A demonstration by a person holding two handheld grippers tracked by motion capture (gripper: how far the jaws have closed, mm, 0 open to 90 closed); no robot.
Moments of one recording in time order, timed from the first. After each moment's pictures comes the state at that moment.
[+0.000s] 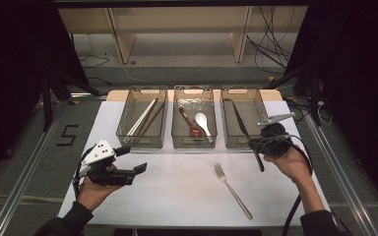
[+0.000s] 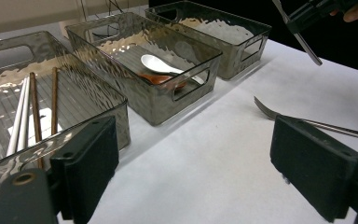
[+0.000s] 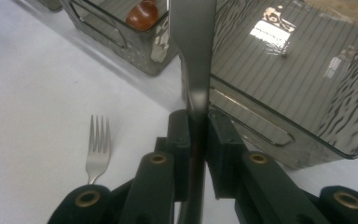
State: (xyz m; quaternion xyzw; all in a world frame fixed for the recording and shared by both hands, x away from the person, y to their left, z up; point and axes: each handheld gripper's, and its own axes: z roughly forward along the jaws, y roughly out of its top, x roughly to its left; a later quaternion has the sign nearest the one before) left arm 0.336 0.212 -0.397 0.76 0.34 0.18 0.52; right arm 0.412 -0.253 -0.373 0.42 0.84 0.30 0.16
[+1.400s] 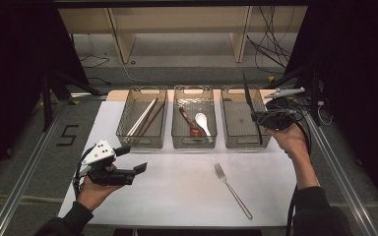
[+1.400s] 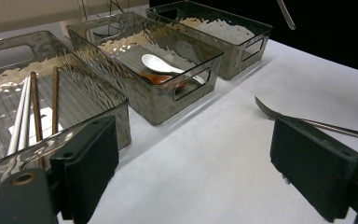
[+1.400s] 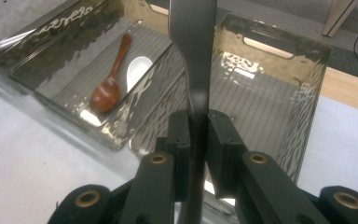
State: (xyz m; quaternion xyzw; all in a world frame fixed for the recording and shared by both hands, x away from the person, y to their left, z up) left arm 0.336 0.212 -0.397 0.76 0.34 0.18 0.52; right arm 0.459 -0.260 -0.333 0.46 0.79 0.35 0.21
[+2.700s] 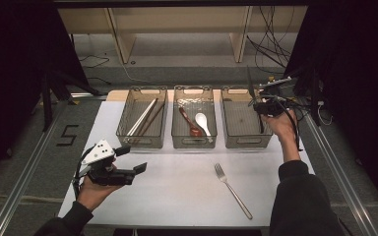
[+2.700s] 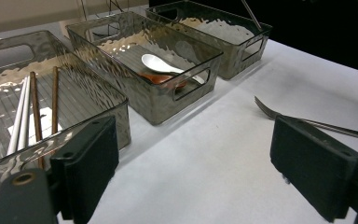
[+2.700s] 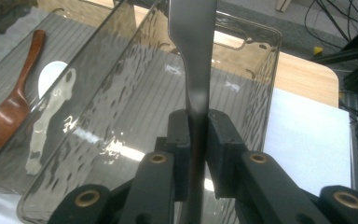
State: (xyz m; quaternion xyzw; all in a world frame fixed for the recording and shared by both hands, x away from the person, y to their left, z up) left arm 0.336 0.212 -0.397 0.76 0.34 0.18 0.52; right arm 0.524 -0.263 -0.359 0.52 0.77 0.28 0.24
